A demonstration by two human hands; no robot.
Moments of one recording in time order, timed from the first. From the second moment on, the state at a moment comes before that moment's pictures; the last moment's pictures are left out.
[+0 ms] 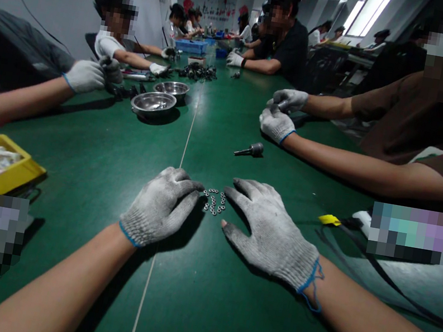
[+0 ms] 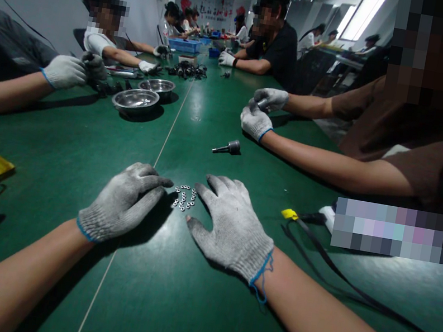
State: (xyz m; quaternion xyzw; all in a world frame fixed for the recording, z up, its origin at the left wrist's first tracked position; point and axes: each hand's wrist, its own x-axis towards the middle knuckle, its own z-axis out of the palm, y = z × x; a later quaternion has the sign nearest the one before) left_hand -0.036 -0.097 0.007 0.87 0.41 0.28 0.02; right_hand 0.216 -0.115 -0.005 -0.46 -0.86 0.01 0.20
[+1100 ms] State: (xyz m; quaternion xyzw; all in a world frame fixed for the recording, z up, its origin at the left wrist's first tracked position) left_hand -0.036 -0.096 0.006 0.87 0.41 0.29 0.03; right_hand 0.218 -0.111 -0.009 -0.49 -0.84 -0.04 0.24
